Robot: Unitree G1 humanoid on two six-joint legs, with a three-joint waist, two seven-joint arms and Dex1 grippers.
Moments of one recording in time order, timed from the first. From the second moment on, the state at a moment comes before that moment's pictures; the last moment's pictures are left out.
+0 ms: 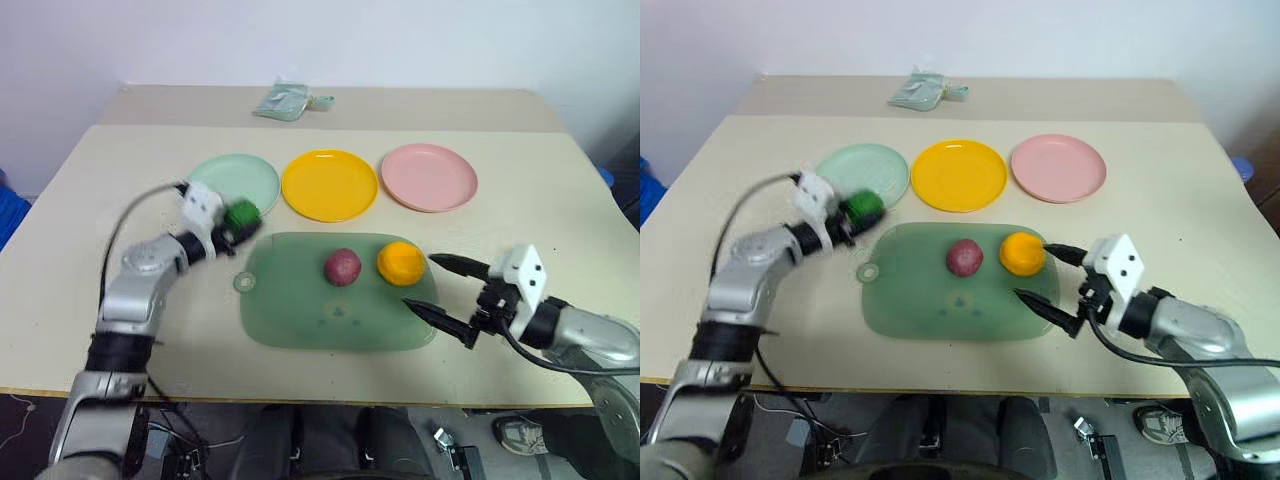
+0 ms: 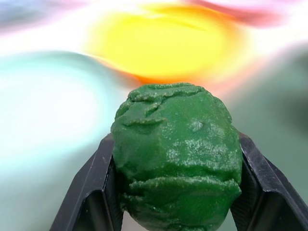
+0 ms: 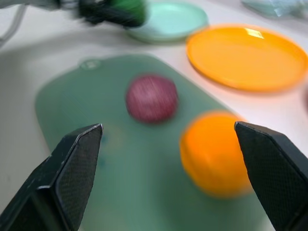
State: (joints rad) left arm -0.59 0.49 0.10 0.24 -0.23 0.37 -0.48; right arm 0.04 -0.72 -0.20 -0.62 0.60 0.55 0.76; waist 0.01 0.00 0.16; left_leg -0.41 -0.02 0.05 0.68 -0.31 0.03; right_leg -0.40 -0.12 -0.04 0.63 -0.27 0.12
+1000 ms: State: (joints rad) left arm -0.10 0.71 -0.01 -0.35 -0.43 0.41 -0.94; right arm -0.44 -0.54 0.34 -0.33 0.25 0.70 0.60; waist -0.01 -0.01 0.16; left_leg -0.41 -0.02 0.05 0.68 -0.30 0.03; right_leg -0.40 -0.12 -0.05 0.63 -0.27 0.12
